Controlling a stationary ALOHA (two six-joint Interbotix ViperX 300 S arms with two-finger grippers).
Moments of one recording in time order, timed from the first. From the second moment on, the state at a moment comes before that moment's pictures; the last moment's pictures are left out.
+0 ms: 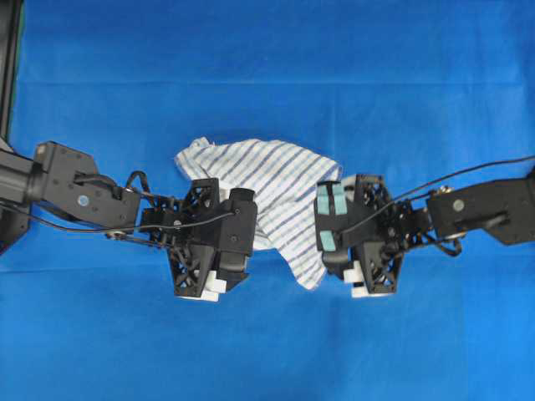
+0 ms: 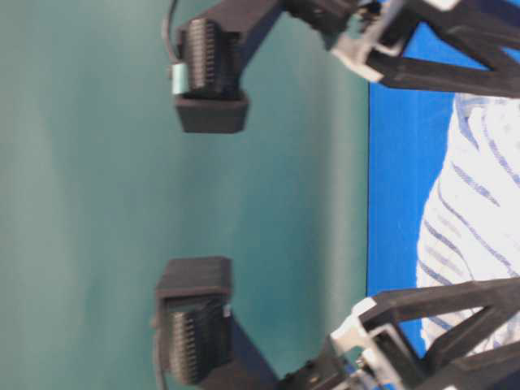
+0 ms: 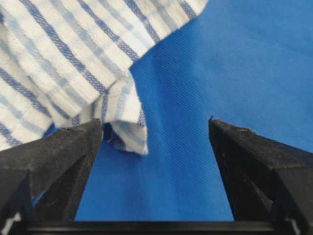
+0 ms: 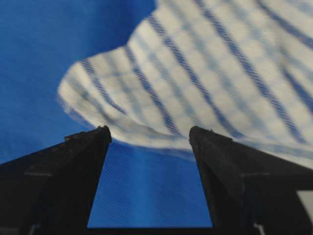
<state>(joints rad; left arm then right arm) -0.17 0.11 0.69 -0.03 -0.03 -0.02 0.18 0.09 0.68 -0.13 0.18 0.27</state>
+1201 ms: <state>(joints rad) -0.10 0.07 0.66 -0.03 0.09 -0.01 0.18 0.04 0.66 -0.17 0.21 0.25</state>
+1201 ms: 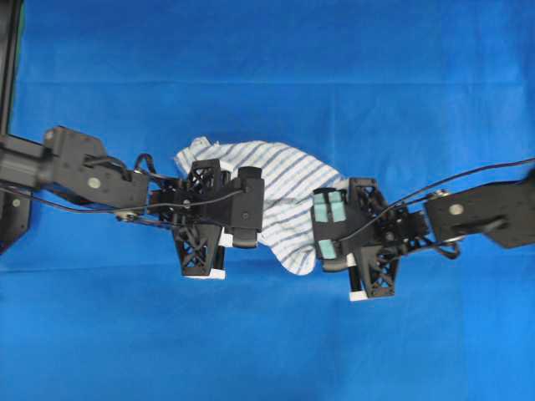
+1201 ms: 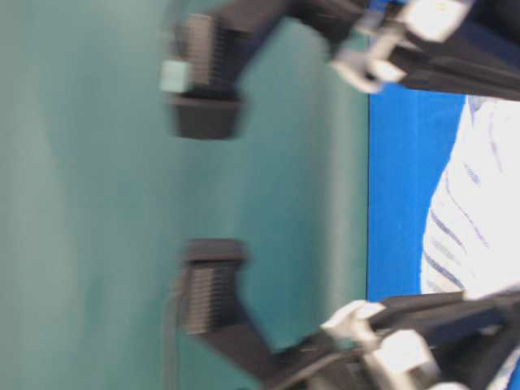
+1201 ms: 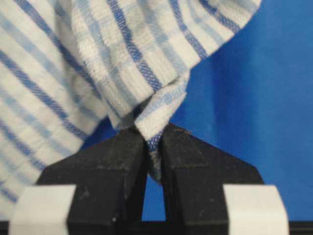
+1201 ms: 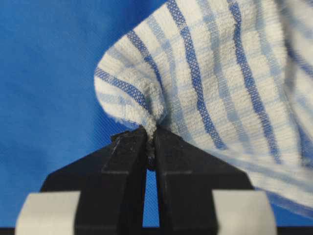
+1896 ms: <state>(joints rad) 0.06 -0.45 0.57 -0.02 0.38 0.00 0.05 -0.46 0.51 -0.38 0.50 0.23</state>
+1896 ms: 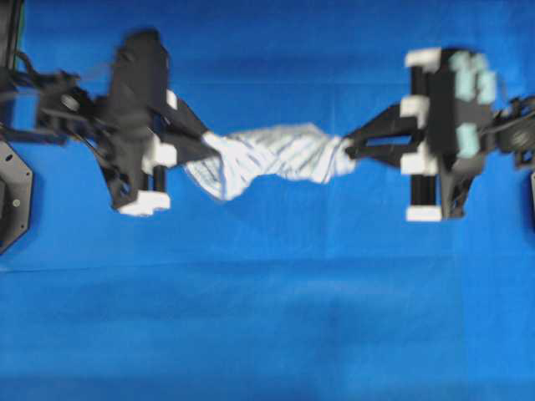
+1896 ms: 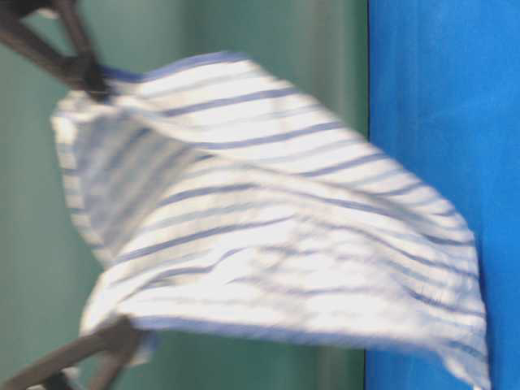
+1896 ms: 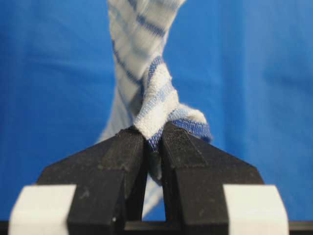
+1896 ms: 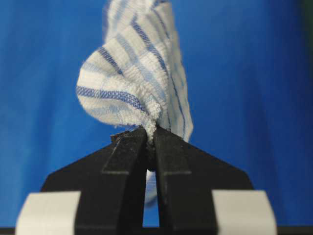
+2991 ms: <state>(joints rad) 0.15 -0.53 0.39 -0.02 0.50 0.07 0.05 -0.48 0.31 -0.53 0.67 0.24</state>
